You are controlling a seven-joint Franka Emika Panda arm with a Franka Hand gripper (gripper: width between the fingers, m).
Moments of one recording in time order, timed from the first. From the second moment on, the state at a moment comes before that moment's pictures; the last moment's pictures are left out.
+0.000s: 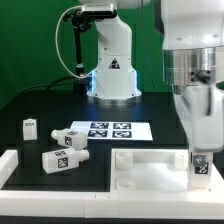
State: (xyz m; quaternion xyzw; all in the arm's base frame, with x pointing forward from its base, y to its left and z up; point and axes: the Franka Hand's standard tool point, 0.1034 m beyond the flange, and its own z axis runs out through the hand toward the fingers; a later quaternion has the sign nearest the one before) arm 0.639 0.105 0.074 -0.65 0.76 0.01 0.06
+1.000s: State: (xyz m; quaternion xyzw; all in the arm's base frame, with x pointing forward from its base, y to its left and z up) arm 0.639 0.115 0.075 -0.82 0.58 -0.01 0.05
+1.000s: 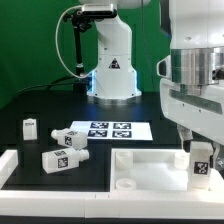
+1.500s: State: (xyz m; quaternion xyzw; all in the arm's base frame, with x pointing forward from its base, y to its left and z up) arm 0.637 0.120 0.073 -0.91 0.42 -0.02 0.04
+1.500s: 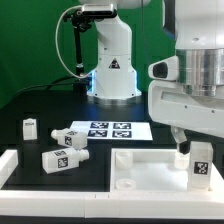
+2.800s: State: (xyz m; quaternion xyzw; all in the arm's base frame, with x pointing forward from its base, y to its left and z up) arm 0.637 0.116 0.073 -0.98 0.22 -0.03 0.03
